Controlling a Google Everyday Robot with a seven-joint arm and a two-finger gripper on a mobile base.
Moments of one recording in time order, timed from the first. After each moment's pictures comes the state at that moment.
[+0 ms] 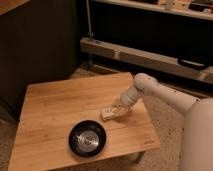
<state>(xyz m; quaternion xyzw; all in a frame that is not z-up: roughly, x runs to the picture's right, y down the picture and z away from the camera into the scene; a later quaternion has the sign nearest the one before) 0.066 0.125 0.871 -0.34 -0.31 -0.01 0.89</state>
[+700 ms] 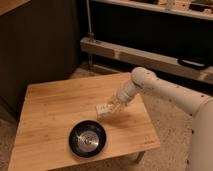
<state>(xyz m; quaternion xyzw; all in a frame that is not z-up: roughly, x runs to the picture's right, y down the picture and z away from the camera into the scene) 0.036 0.080 0.797 -0.31 -0.33 -0.01 0.89</state>
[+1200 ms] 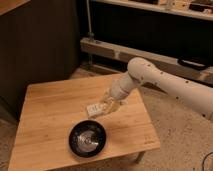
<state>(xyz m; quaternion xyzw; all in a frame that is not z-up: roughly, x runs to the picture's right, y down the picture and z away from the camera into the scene) -0.017 0.071 0.699 -0.31 -0.37 -0.05 0.88</state>
